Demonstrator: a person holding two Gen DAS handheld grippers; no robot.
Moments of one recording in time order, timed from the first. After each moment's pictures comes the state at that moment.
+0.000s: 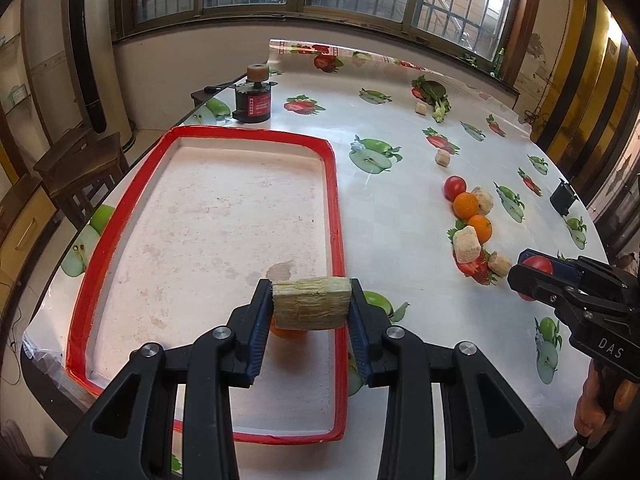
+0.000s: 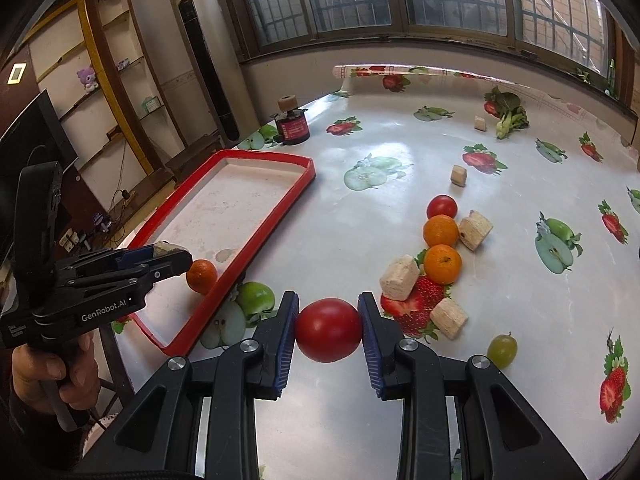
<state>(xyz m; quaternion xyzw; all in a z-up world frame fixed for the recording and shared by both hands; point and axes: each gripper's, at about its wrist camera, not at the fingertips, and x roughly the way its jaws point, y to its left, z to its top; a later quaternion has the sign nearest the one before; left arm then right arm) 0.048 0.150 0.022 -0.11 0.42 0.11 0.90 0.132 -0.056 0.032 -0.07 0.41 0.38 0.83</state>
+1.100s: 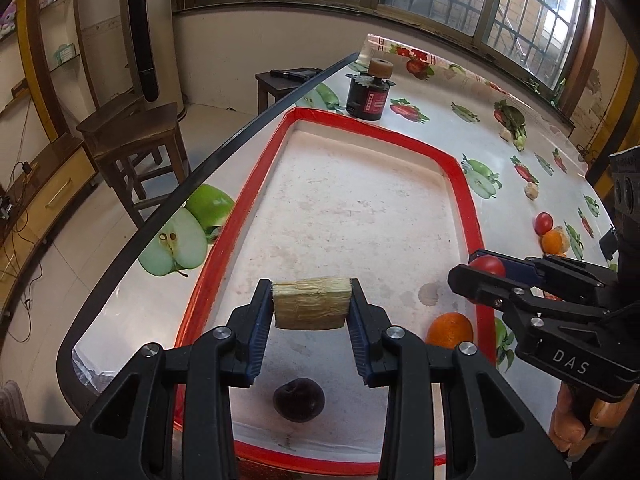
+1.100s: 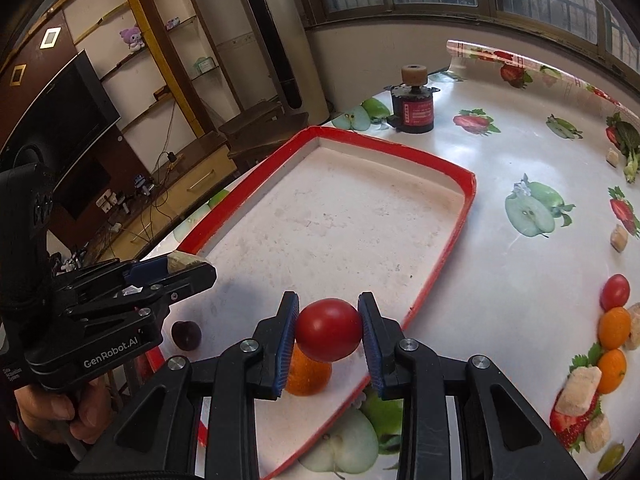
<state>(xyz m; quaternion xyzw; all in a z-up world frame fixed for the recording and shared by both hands) 0.036 0.254 -0.001 -0.15 0.43 0.19 0.87 0.139 0.116 0.000 -0.11 0.44 0.47 0.76</state>
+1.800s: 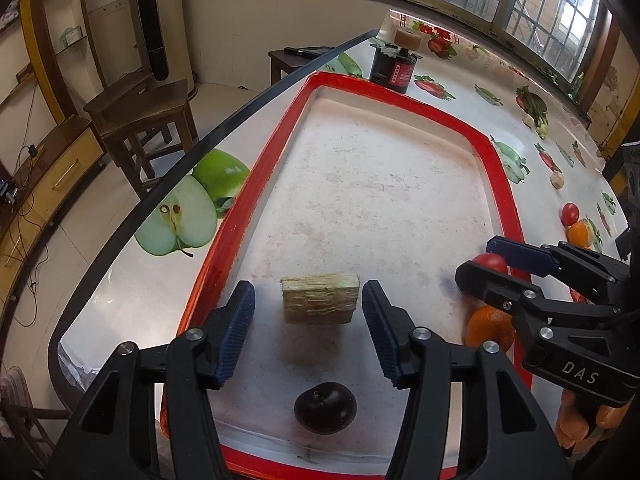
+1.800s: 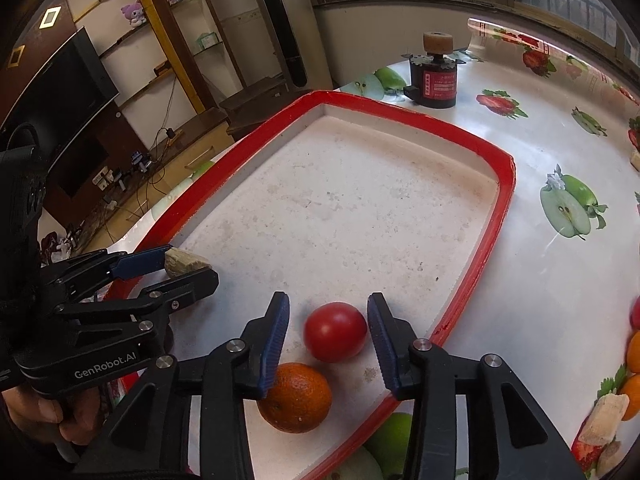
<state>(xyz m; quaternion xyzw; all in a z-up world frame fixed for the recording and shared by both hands) 0.038 0.264 -0.024 -0.16 0.46 0.21 0.85 0.145 0.141 -0.030 -0.14 0.45 0.47 0.74</state>
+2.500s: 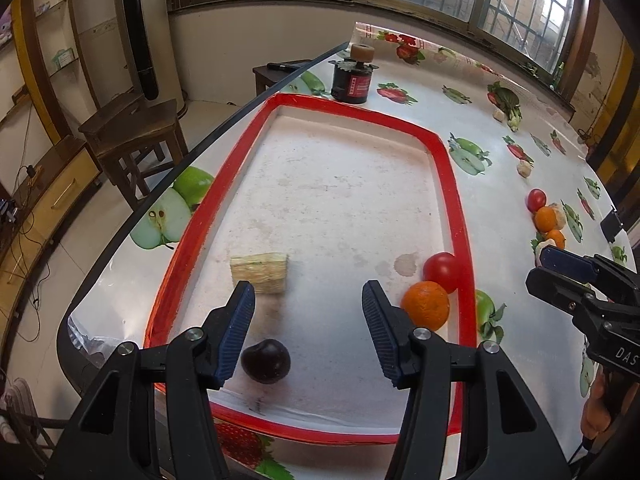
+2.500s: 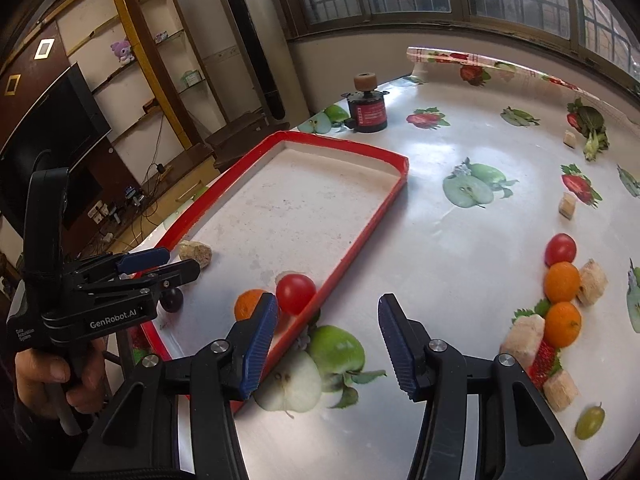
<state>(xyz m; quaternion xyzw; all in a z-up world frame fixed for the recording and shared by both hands) 0.031 0.219 0.004 -0.13 0.44 0.19 0.87 0.140 0.037 0.012 -0.09 0.43 0.45 0.78</state>
